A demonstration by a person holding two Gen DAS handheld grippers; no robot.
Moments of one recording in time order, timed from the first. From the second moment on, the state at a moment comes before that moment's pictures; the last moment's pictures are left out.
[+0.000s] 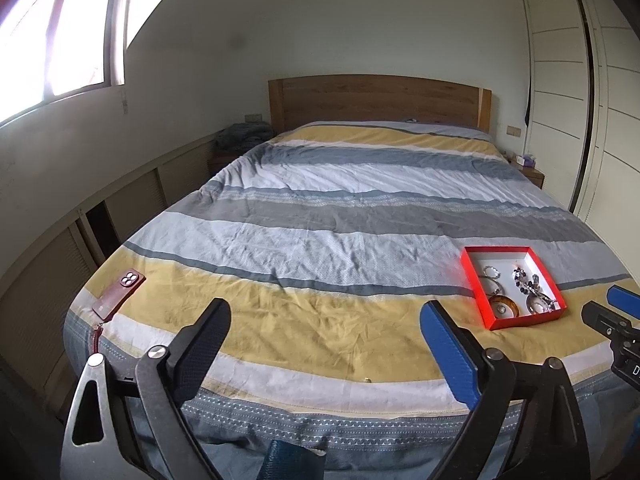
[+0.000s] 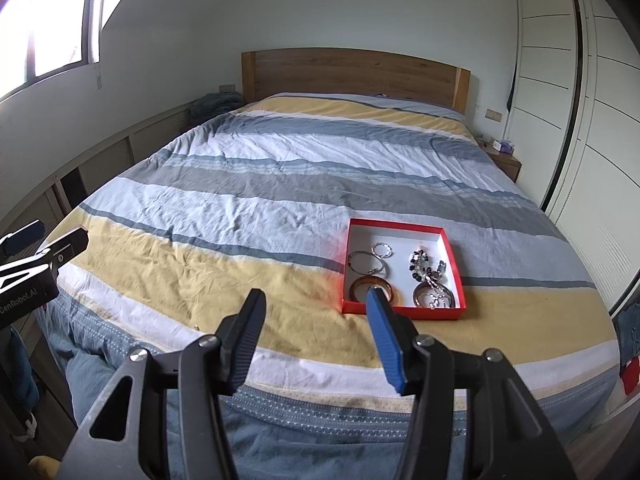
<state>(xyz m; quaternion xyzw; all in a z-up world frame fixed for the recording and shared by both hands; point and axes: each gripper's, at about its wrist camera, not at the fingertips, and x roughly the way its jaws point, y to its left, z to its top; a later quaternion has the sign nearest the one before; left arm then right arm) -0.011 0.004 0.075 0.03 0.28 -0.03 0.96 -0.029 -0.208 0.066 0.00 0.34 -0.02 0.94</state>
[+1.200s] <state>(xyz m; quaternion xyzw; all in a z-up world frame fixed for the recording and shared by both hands) 0.006 -0.012 0.045 0.06 0.31 -0.03 0.95 -0.011 -0.244 0.008 0.03 0.38 -0.04 0.92</state>
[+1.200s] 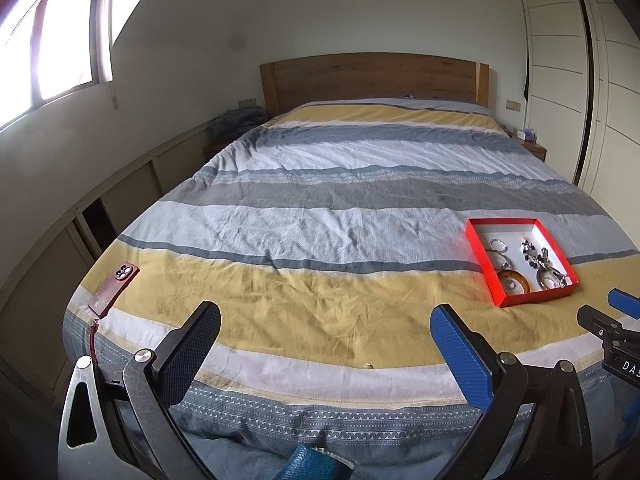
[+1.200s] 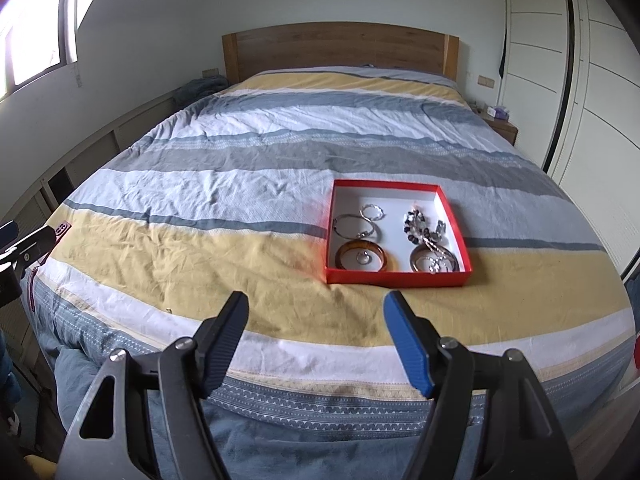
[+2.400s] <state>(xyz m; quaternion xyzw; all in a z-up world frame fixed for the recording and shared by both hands) 0.018 -0.017 0.019 0.06 0.34 -0.05 0.94 -0.005 -0.253 -0.013 0.03 0.40 -0.05 0.92</state>
